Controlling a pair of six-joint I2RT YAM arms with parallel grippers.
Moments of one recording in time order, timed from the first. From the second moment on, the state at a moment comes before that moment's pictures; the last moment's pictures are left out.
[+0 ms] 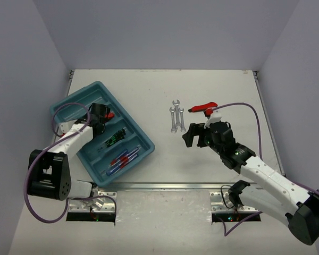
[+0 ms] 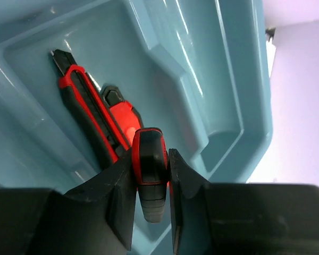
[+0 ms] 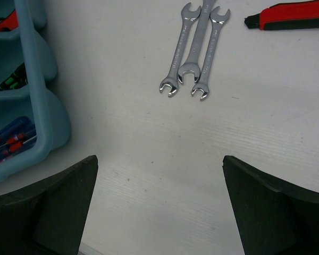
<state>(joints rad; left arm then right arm) -0.10 1.35 0.79 -0.49 -0.82 -1.92 0.60 0.89 0.52 -0.11 0.13 0.38</state>
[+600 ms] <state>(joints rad) -0.07 1.14 0.78 -0.47 -0.83 -1.81 0.59 1.05 0.58 -0.15 0.12 0.37</state>
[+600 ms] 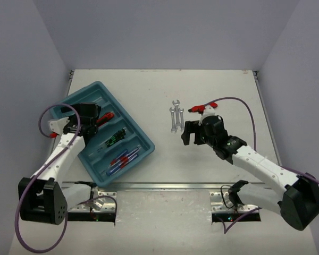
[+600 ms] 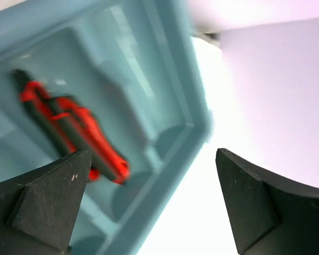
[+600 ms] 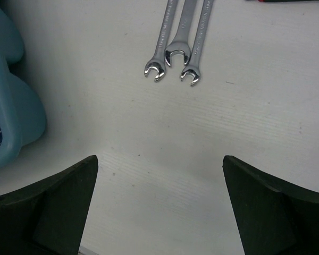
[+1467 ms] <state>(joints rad) -0.06 0.69 0.73 -0.51 0.02 -0.46 0.33 2.16 1.74 -0.82 0.54 1.21</state>
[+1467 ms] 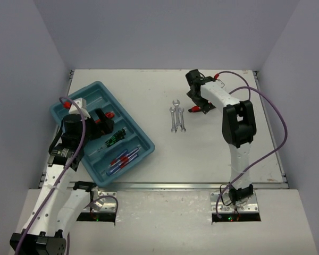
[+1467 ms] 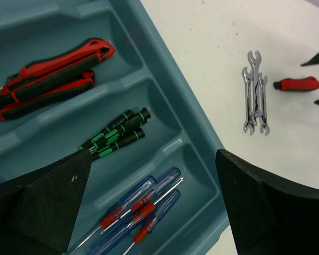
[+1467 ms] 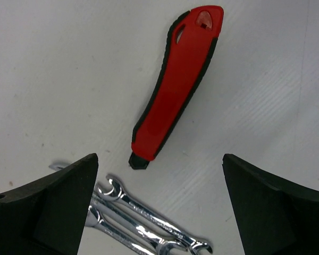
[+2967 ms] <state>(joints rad) -0.44 1.15 0.64 0.21 0.38 -0.87 0.81 1.31 0.79 -0.03 0.32 0.58</state>
